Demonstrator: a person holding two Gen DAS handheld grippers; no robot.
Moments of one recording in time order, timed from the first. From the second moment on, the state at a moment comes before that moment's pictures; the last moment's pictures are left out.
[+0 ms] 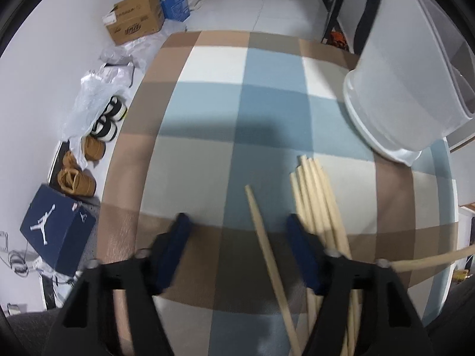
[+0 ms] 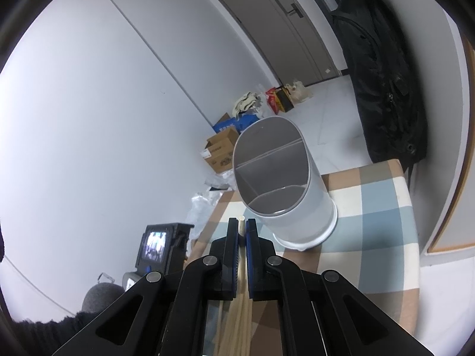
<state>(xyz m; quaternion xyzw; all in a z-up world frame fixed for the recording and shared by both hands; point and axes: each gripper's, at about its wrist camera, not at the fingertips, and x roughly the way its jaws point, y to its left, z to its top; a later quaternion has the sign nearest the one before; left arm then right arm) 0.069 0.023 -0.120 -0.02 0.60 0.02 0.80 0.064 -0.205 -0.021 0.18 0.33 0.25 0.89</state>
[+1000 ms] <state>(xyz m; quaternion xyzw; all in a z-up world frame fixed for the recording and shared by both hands) 0.034 0.022 0.005 -0.05 0.36 -0.09 0.93 0.053 -0.195 0.021 0.12 0.30 0.21 0.92</state>
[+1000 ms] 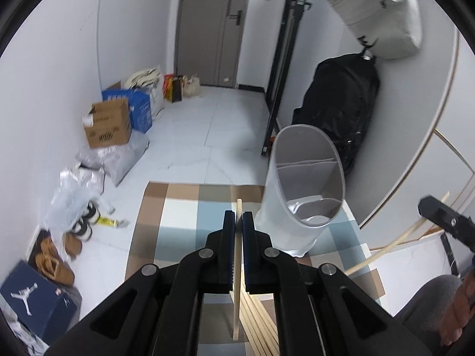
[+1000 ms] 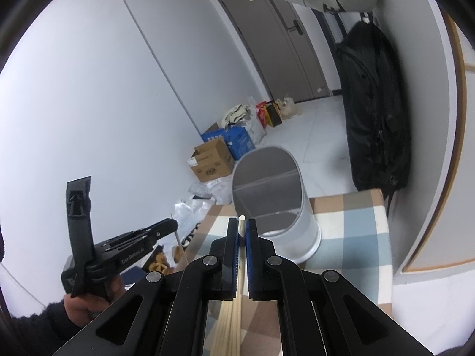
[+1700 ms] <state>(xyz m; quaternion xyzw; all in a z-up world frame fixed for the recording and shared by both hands) 0.076 -0.004 0.132 -0.06 0.22 -0.15 0.96 0.112 -0.196 0.116 0.08 0.26 0.20 0.94</state>
